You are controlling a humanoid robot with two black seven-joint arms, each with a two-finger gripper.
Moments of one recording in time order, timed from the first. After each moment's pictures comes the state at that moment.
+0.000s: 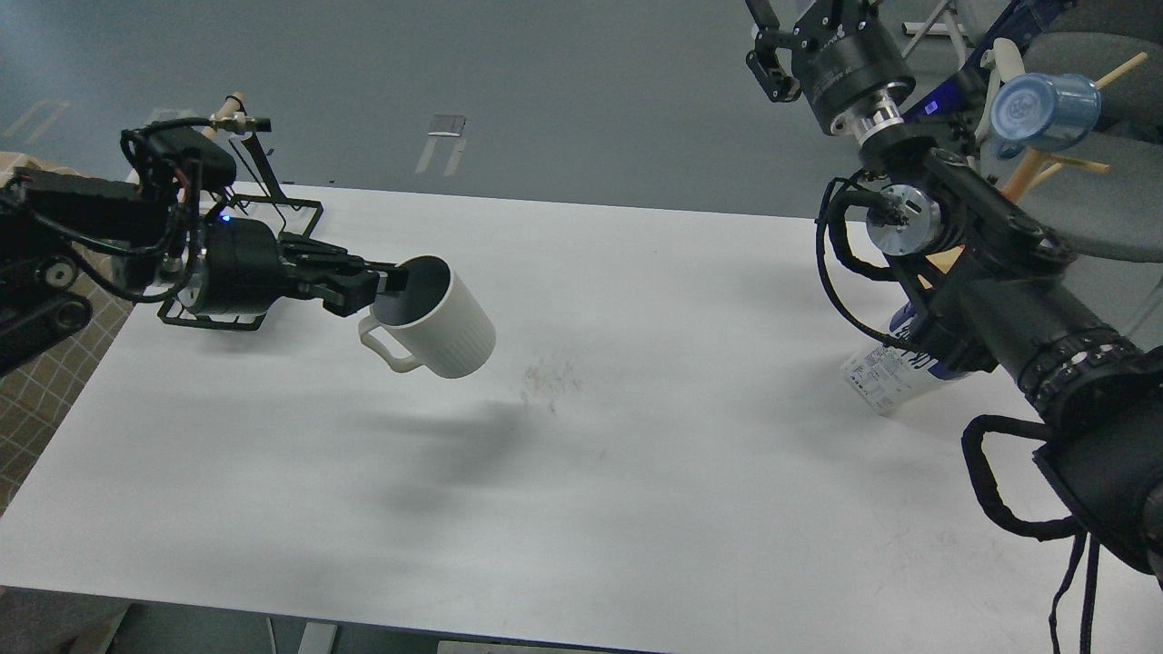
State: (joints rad) left arm -0.92 0.89 -0.46 -1.39 1.72 -0.49 -0.49; right arm 1.20 0.00 0.79 0.35 -0.37 0.35 0.49
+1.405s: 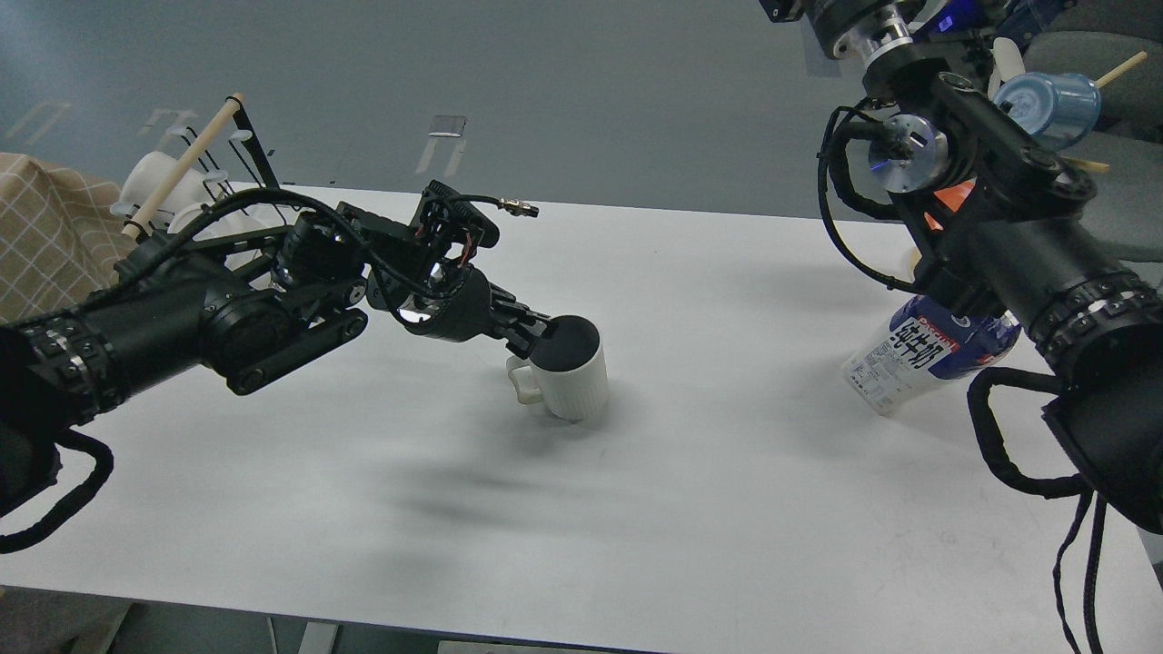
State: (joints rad) left arm -1.07 0.37 -0.22 -0.95 1.87 -0.49 -0.41; right arm 1.25 0.00 0.77 0.35 -0.37 0.33 0.49
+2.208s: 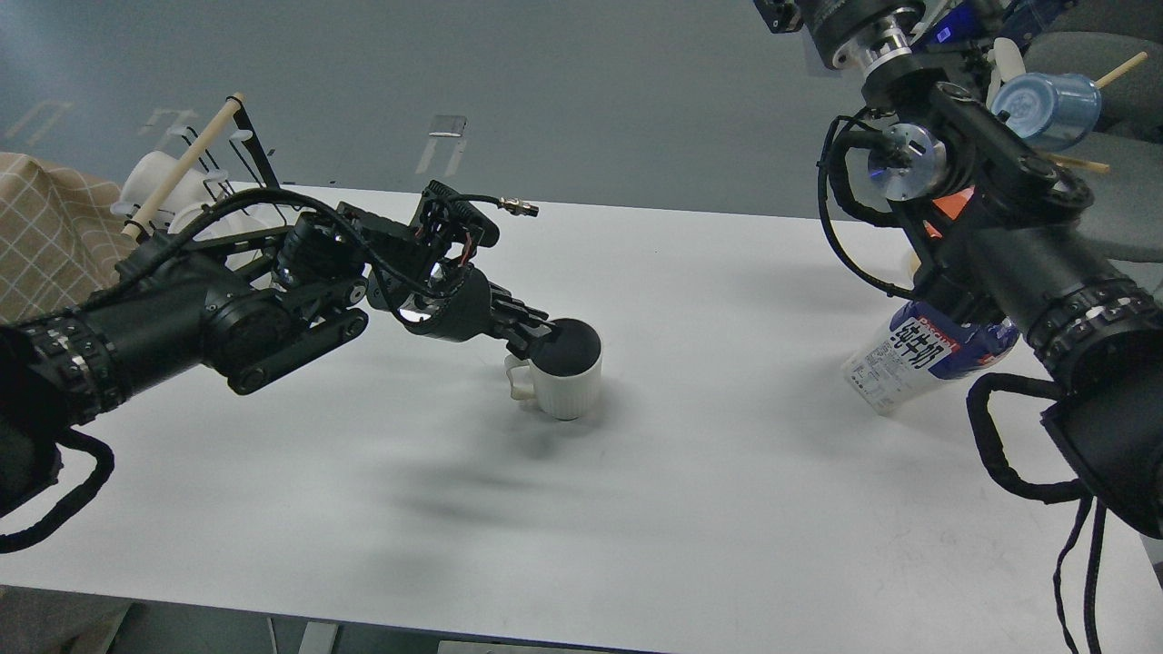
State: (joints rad) left arm -1.07 0.37 -0.23 -0.95 1.86 -0.49 -0.40; right arm 1.25 0.00 0.77 0.35 -0.37 0.33 0.49
